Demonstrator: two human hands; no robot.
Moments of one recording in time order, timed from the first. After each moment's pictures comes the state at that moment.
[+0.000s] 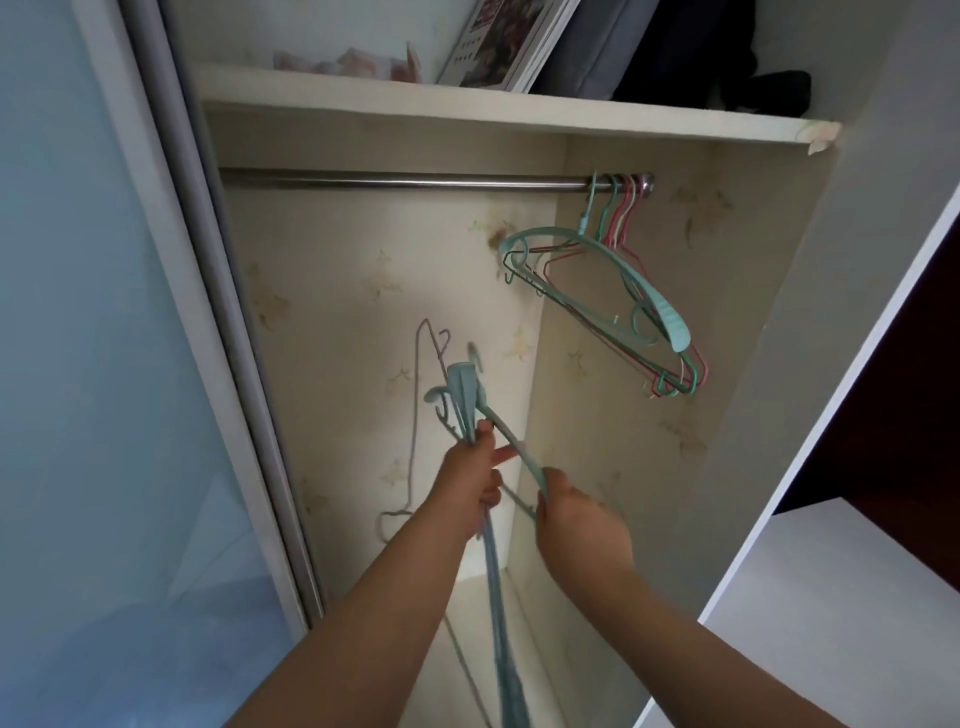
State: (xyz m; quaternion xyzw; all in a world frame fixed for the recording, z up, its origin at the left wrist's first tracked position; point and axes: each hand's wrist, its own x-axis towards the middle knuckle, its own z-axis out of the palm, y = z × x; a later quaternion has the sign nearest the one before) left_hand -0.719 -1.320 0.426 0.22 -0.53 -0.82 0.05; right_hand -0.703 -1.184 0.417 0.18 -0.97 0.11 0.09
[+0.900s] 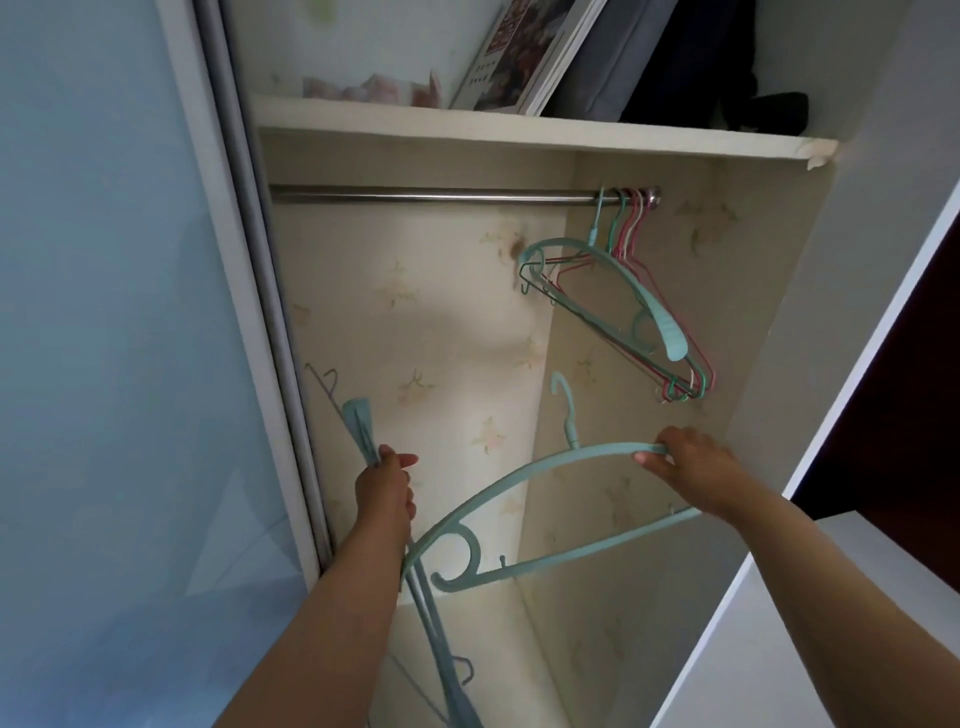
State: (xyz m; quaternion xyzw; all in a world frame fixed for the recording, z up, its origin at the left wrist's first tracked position) left_hand -0.696 -1.400 0.394 0.37 -0.51 -0.75 0.20; right_hand -0.813 -1.076 0.439 0.18 -0.98 0.11 0.05
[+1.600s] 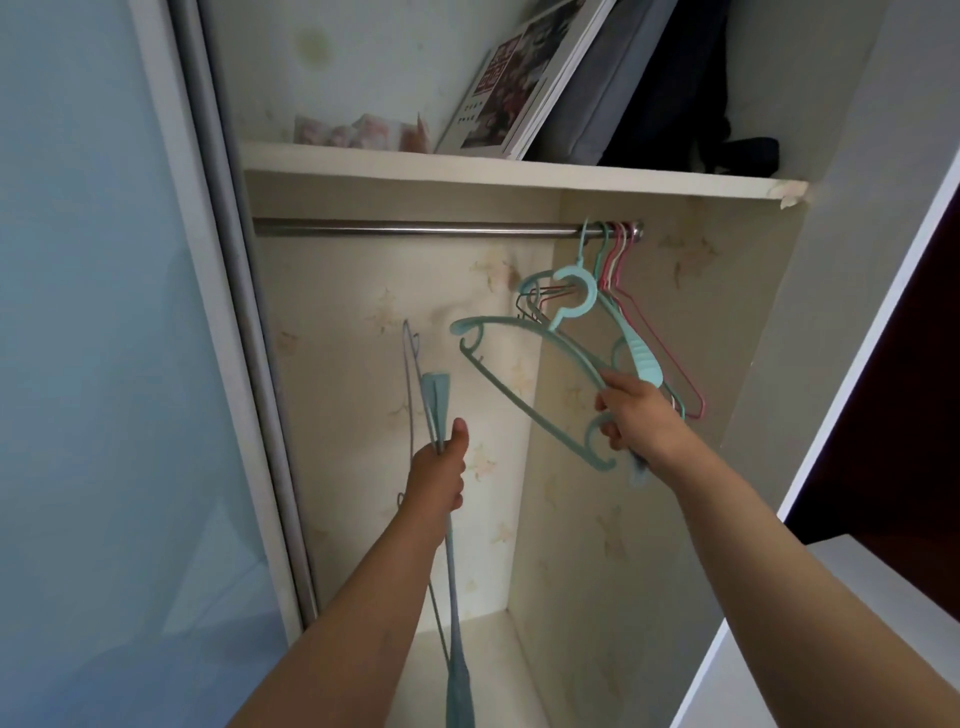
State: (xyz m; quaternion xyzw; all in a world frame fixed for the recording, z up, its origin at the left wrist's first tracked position) left_hand -0.725 -1.356 0.441 0.25 -0.63 -0.72 0.15; right_hand -0.788 -1.156 0.531 0.14 -0.82 0.55 0.01
